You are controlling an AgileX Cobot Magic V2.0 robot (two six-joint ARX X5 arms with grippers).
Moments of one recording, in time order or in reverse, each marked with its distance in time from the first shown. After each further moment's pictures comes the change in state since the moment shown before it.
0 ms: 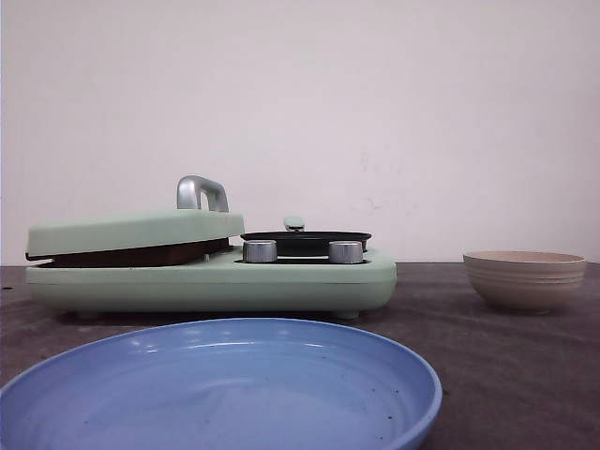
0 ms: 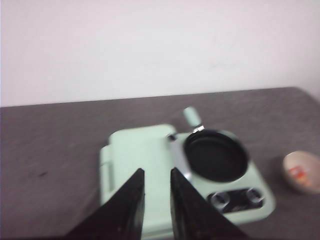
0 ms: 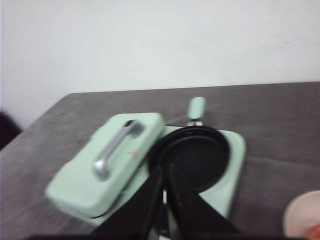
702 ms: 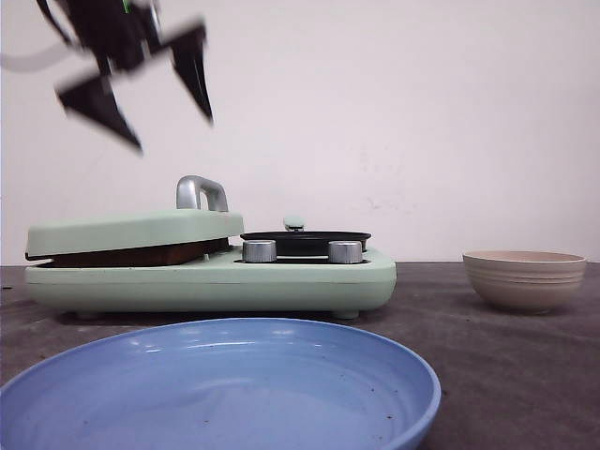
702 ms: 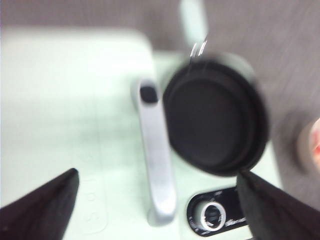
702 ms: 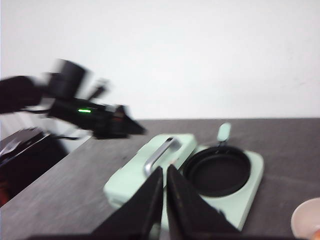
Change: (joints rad) left arm 0.018 0.879 0.315 0.176 0.225 -0.176; right arm 0.091 -0.439 0.001 -0.245 -0.012 -0.012
